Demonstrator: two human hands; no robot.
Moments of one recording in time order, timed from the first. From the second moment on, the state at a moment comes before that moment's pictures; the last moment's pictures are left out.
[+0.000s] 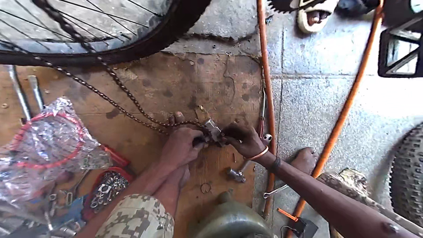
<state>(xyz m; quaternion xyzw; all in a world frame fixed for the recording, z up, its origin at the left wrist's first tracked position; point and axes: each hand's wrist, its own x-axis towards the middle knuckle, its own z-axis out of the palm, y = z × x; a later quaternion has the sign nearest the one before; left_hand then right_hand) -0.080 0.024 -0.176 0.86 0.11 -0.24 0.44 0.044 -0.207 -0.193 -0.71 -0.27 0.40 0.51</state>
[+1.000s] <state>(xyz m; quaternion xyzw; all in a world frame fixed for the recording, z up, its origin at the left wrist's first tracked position) -0.076 0.023 -0.172 0.85 0.11 -0.28 0.43 0.036 -0.195 -0.204 -0.78 -0.47 0.26 0.32</state>
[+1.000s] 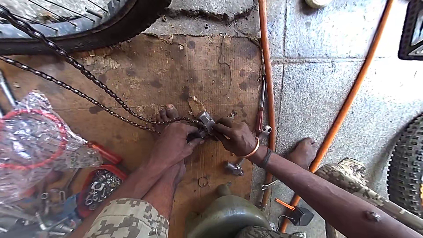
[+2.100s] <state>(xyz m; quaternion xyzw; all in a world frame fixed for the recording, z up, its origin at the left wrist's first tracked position) -0.077 0.019 -0.178 0.83 0.19 -0.26 0.45 0.078 -0.189 -0.191 -0.77 -0.31 0.40 0.39</state>
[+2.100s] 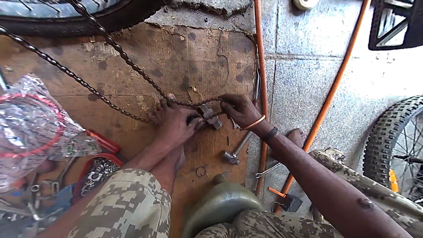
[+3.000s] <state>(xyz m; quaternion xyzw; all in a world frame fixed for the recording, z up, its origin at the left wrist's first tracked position) -0.066 0.020 -0.171 0.86 0.16 -0.35 0.32 0.069 -0.213 -0.190 -0.82 -0.32 0.35 0.34</state>
